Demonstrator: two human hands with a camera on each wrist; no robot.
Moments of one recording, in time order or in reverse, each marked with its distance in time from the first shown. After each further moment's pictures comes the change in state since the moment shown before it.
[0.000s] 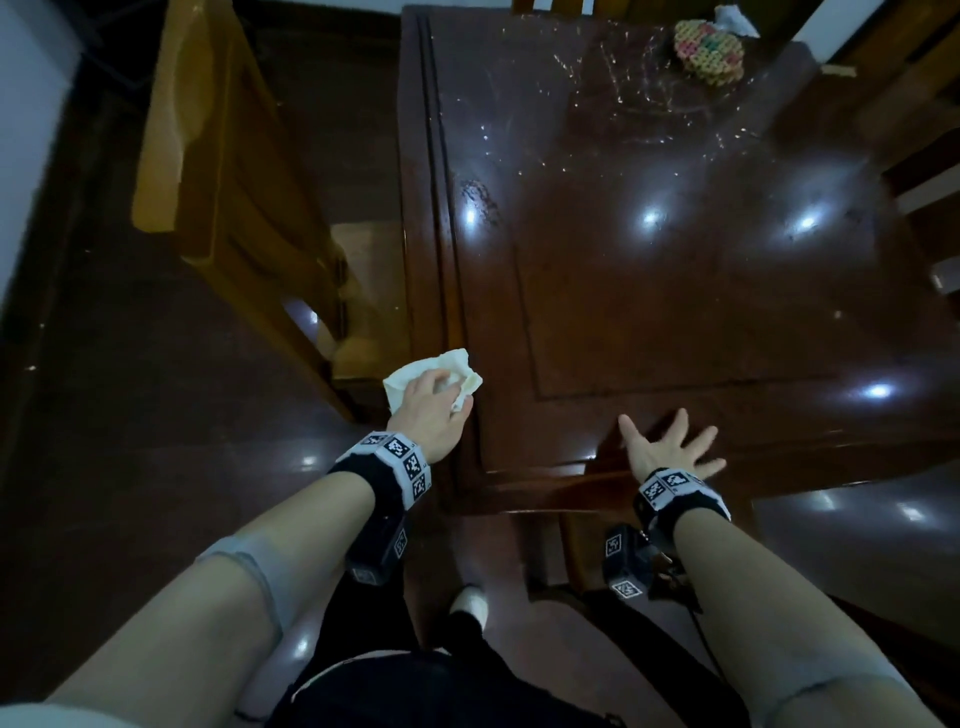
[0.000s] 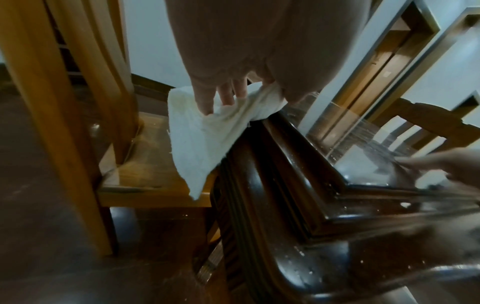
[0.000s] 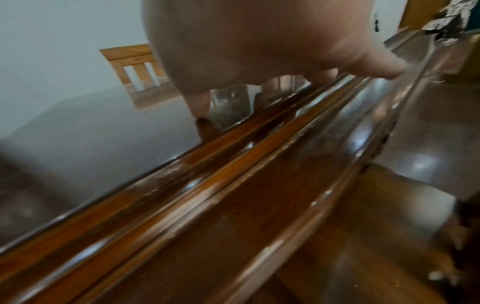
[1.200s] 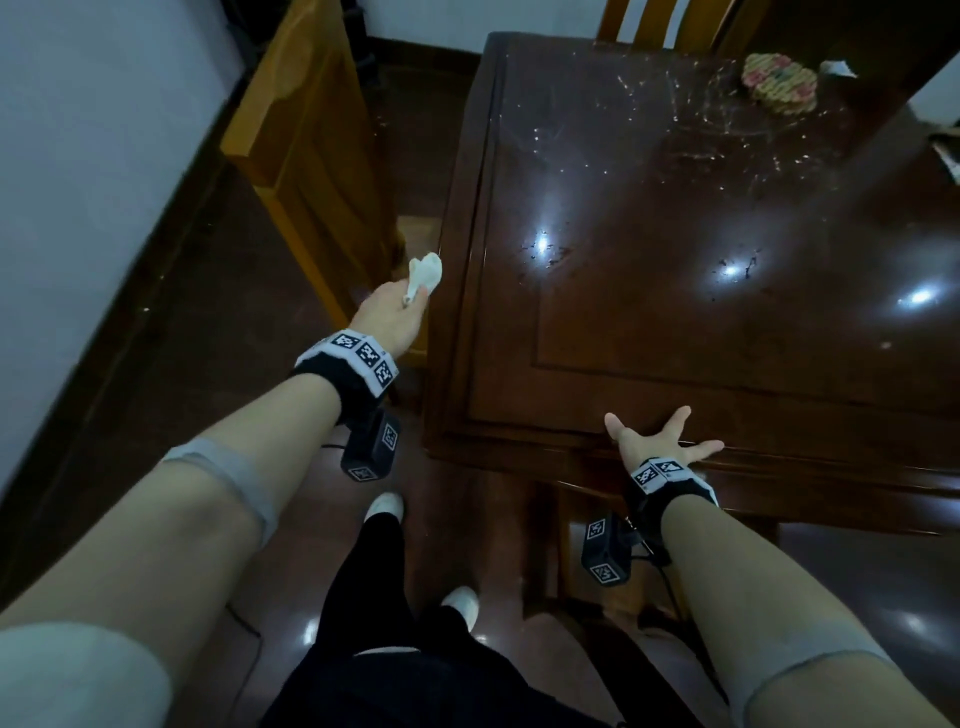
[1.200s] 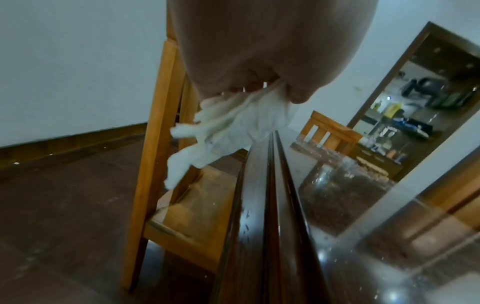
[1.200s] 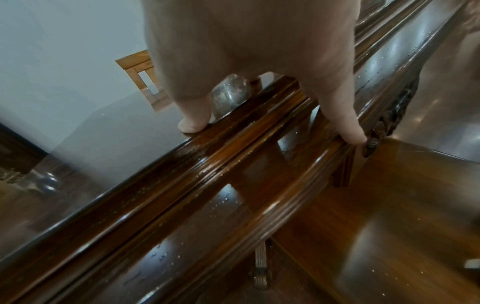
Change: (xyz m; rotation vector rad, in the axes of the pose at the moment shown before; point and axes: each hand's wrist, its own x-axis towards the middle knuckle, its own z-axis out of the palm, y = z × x) left_hand -0.037 0.024 -0.047 -0.223 0.444 -0.200; right_hand 0.011 0.030 -0.005 0.179 -0.099 -0.160
